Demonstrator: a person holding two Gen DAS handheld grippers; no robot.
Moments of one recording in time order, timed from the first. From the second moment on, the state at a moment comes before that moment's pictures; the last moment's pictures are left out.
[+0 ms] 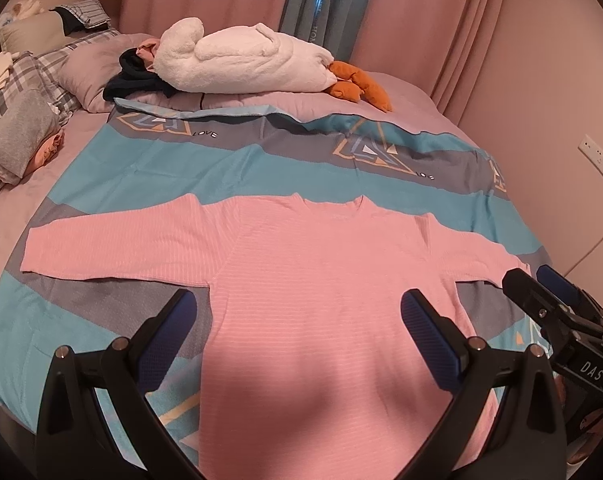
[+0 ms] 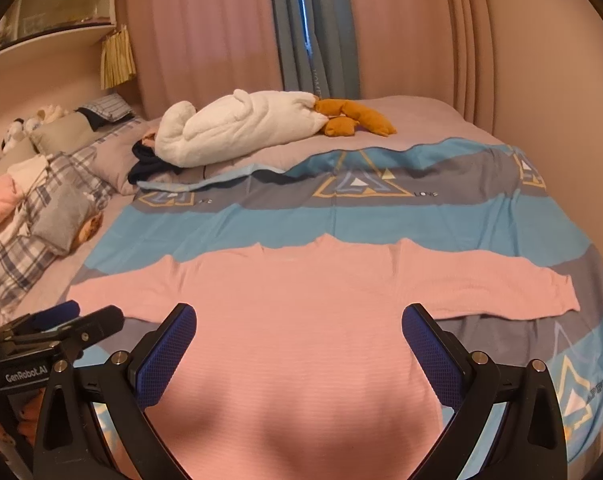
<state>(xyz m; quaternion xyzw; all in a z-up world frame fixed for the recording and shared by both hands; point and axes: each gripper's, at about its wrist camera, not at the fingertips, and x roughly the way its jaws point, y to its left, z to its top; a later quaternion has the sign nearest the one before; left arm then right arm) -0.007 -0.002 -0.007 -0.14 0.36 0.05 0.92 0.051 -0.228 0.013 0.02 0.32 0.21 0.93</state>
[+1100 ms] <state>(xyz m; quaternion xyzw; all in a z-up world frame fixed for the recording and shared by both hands) -0.014 -0.007 -0.010 -0.12 0.37 0.04 0.92 0.048 -0.234 0.011 0.04 0.33 0.21 0.92</state>
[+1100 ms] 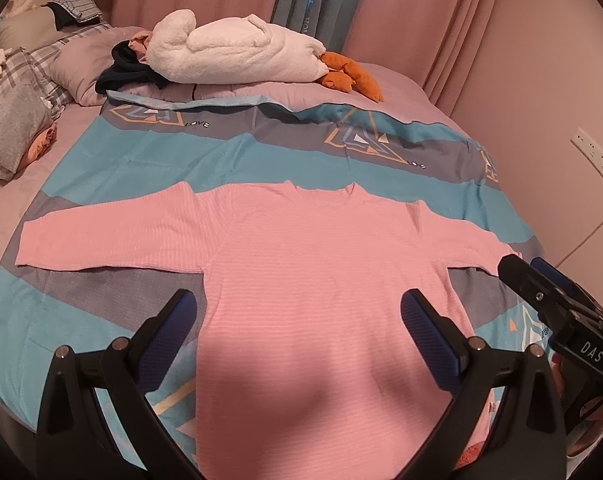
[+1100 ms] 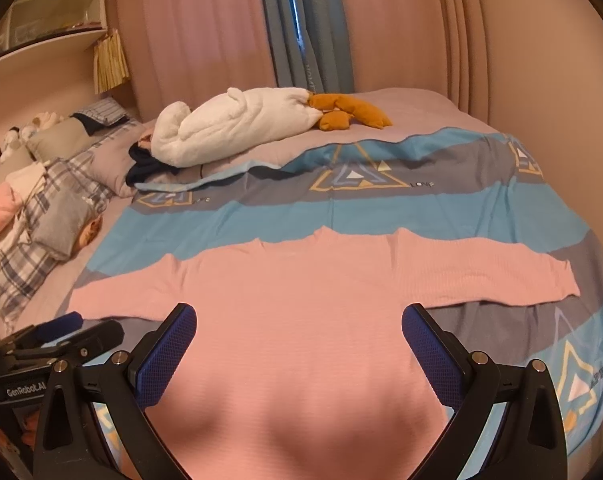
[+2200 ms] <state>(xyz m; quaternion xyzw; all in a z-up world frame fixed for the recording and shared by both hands) 0.001 -0.008 -0.026 -0.10 0.40 0.04 0.91 0.059 -0.238 0.007 0.08 0.33 0.20 0.92</state>
